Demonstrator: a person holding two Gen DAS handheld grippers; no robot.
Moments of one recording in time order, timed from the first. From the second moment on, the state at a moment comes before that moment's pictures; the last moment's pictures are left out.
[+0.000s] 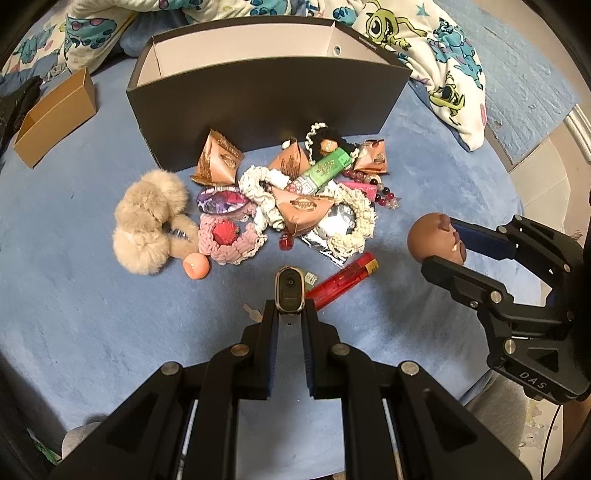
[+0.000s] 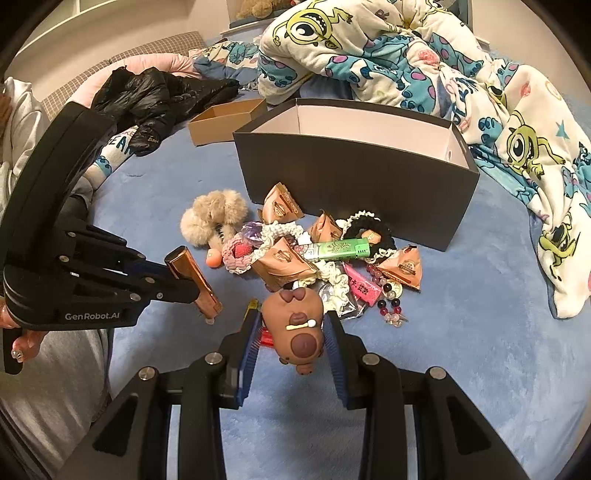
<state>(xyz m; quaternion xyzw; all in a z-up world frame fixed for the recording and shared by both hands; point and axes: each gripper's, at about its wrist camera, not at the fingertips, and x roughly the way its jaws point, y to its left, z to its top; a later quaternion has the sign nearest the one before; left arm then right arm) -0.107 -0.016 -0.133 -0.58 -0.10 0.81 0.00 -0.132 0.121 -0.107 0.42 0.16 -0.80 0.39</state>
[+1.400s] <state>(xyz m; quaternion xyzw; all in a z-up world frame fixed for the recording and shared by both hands) -0.245 -0.069 -0.034 -0.50 -0.07 0.86 -0.01 -0.248 0.071 -0.023 0.34 0.14 -0.85 0.38</state>
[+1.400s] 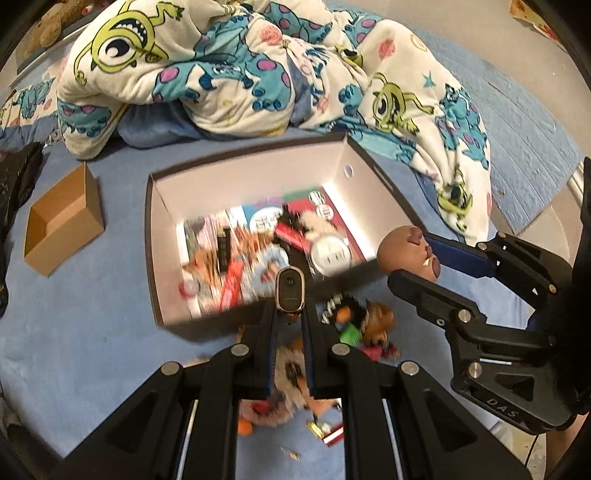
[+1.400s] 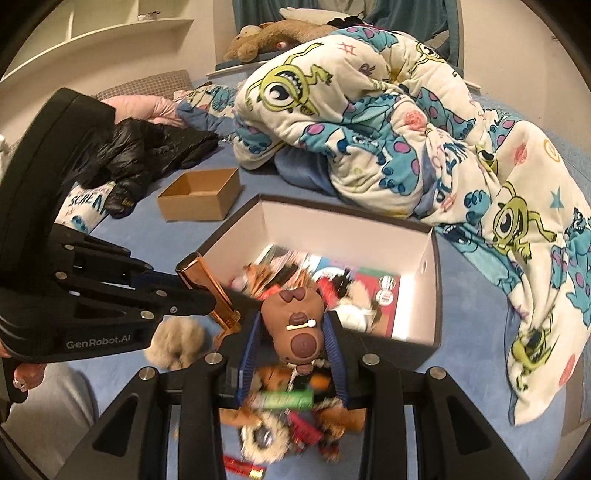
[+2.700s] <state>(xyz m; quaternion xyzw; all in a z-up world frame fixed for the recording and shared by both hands) -0.353 -0.116 -0.149 -0.56 -0.08 0.82 -0.04 -0.364 0.024 -0.109 0.42 0.09 -0.85 0.30</state>
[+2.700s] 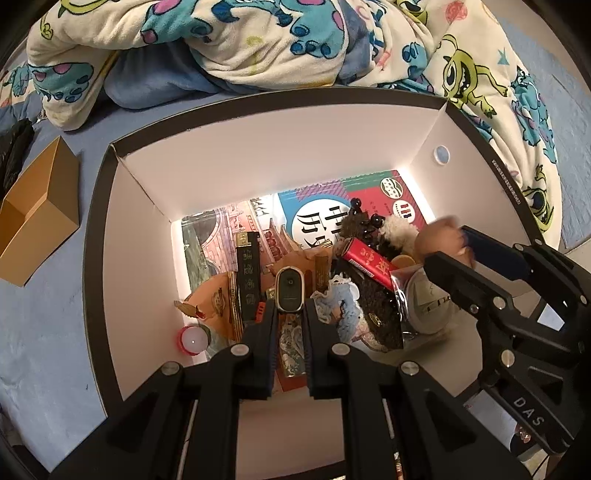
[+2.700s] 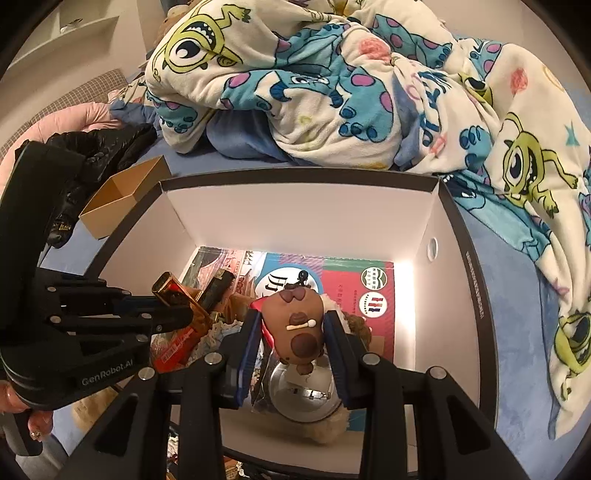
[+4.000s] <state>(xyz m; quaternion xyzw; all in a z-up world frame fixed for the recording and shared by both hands) -0.265 -0.094 -0.071 -0.53 -0.07 0.85 -0.05 -0.271 0.059 -0.043 0.36 0.12 -0.87 0.31</state>
